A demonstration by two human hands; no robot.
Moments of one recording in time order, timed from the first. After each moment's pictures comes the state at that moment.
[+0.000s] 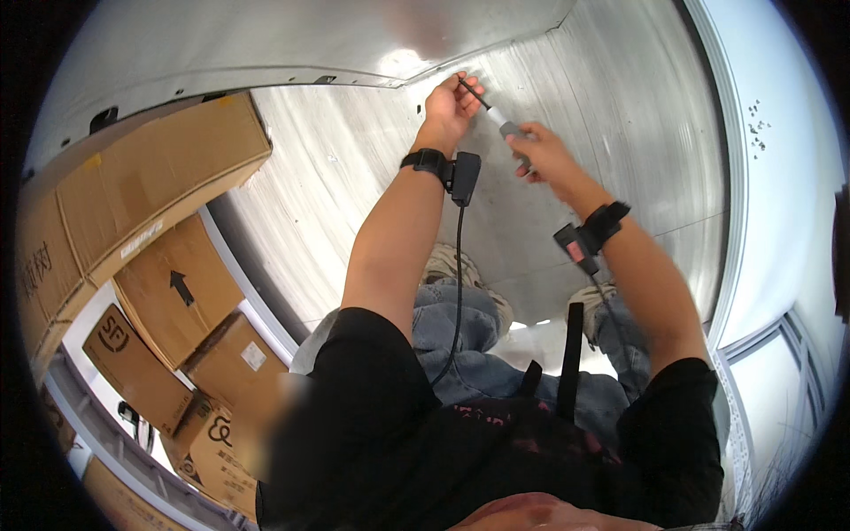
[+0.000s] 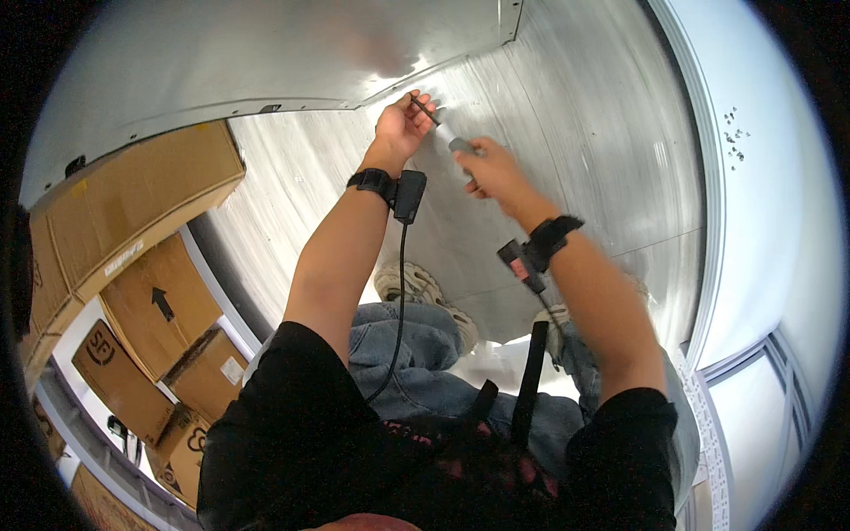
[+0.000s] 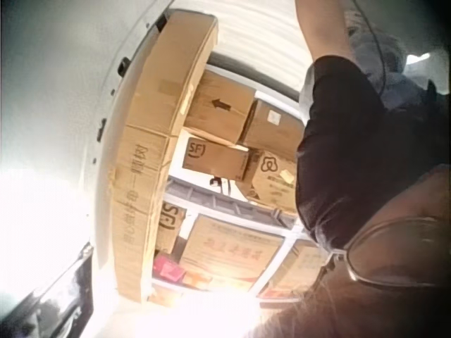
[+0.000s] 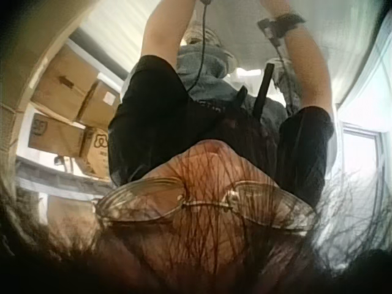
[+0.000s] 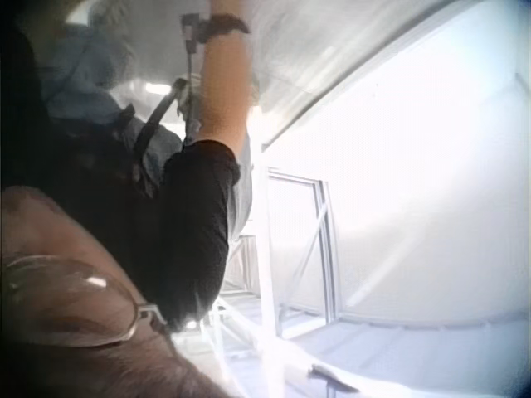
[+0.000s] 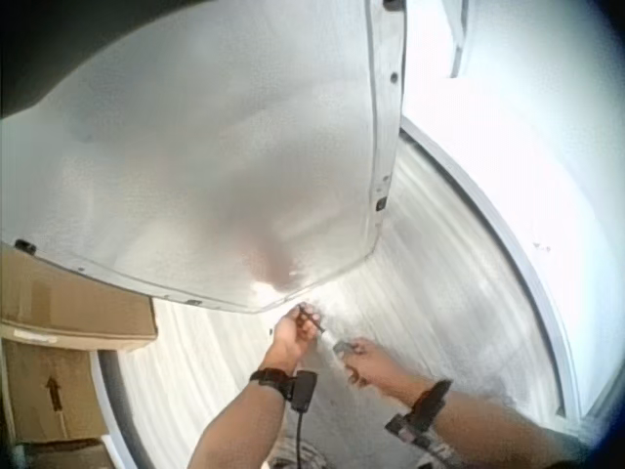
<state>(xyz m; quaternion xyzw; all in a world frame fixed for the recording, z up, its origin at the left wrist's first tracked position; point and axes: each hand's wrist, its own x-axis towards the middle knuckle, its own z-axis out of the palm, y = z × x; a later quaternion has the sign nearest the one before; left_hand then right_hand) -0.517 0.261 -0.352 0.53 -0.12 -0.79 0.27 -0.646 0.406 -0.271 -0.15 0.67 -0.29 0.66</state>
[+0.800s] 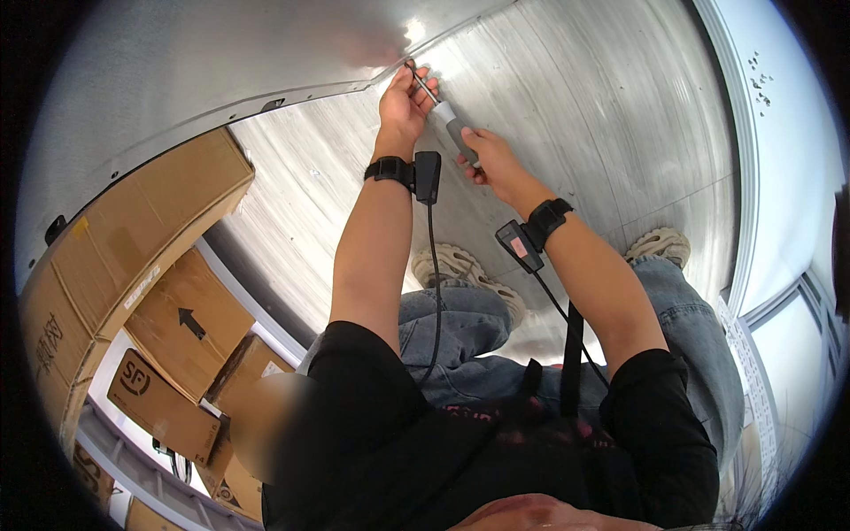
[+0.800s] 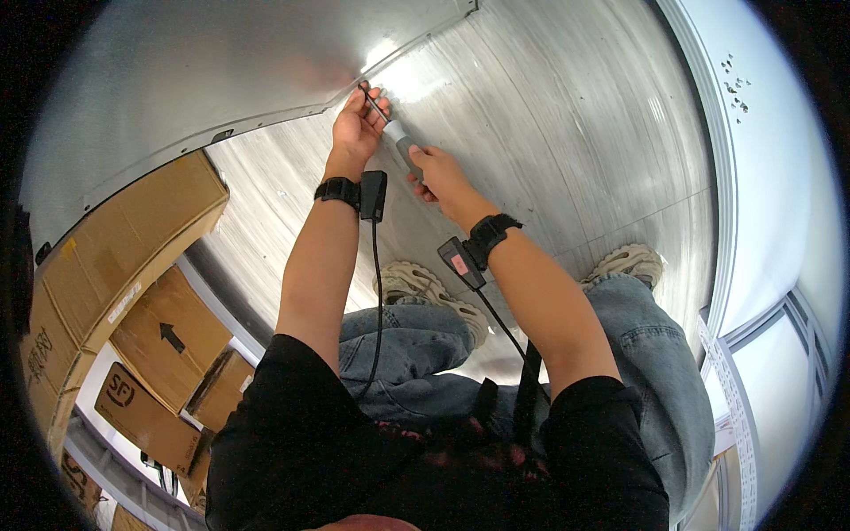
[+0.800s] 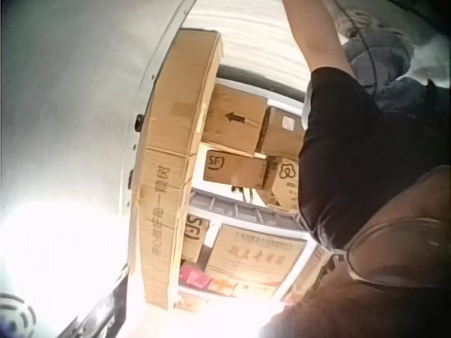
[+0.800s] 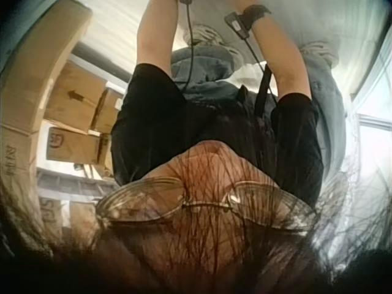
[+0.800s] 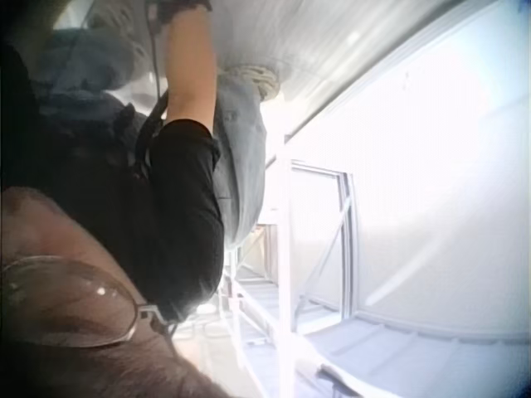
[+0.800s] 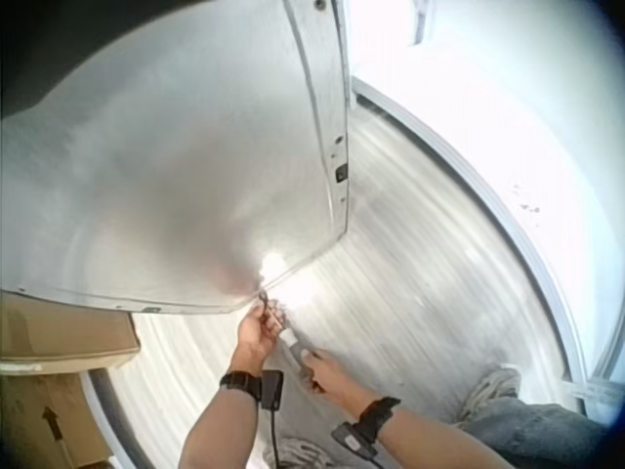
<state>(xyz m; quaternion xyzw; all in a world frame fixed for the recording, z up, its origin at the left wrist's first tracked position) -0.490 0.249 -0.378 0.53 -0.18 -0.78 0.29 -0.586 0.406 -0.327 0.03 0.57 -0.40 0.71</state>
